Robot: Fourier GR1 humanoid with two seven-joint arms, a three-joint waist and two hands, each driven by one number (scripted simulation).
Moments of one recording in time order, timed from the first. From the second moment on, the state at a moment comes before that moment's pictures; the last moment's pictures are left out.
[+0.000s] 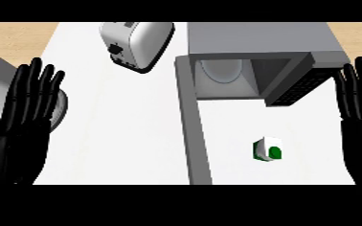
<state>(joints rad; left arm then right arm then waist) 0.01 0.10 -0.03 -2.10 0.04 0.00 0.04 0.02 -0.12 -0.04 -2.10 -0.04 -0.04 0.03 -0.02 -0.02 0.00</state>
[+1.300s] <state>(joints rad) 0.32 0.10 0.22 -2.33 0.26 -0.09 0.11 0.44 -0.09 0.34 -2.34 0.18 0.00 -0.04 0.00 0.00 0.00</state>
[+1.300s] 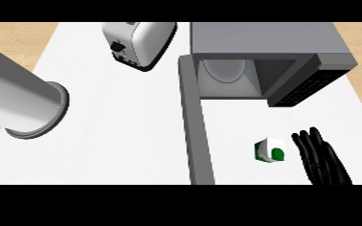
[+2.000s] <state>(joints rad) 0.46 0.07 0.34 -2.36 0.34 -0.23 0.08 0.44 -0.09 0.21 -2.05 0.10 0.00 -0.24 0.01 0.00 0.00</state>
